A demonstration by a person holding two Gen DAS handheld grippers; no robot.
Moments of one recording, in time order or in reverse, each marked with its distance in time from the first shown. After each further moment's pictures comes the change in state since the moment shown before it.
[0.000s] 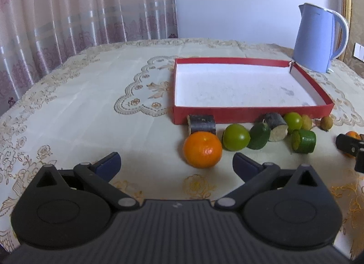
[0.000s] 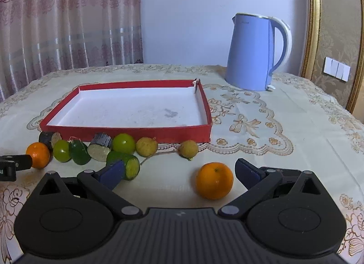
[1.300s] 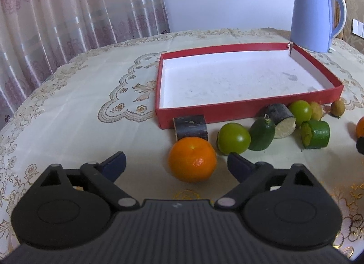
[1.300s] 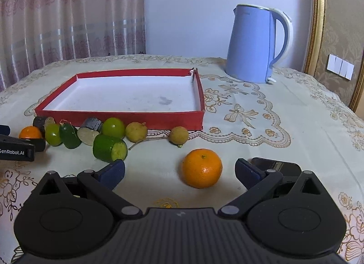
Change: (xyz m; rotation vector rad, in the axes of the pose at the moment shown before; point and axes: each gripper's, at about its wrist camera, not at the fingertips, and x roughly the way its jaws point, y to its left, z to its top) left arm 0.037 -0.024 0.005 0.111 0.015 0.024; right arm 0.005 -0.016 -0.011 -0.034 0.030 0.008
